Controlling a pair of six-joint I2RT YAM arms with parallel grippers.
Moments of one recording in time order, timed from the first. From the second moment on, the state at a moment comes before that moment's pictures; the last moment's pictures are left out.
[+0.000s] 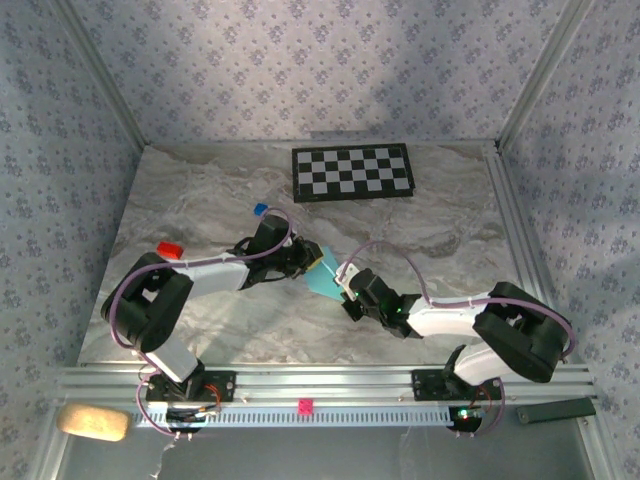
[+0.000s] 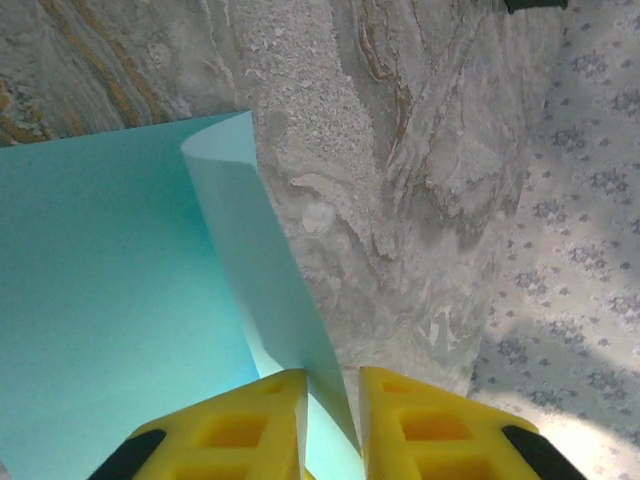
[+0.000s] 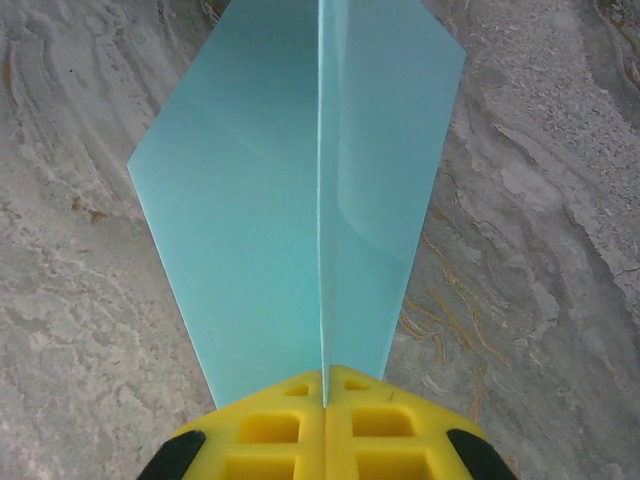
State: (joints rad) left arm -0.66 1.62 0.76 0.20 0.37 -1.25; right arm 0.93 1.41 0.42 0.24 0.22 0.02
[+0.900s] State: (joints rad) left arm -0.63 1.45 0.72 0.04 0.24 -1.18; right arm 0.81 1.60 0.59 0.20 -0.09 0.28
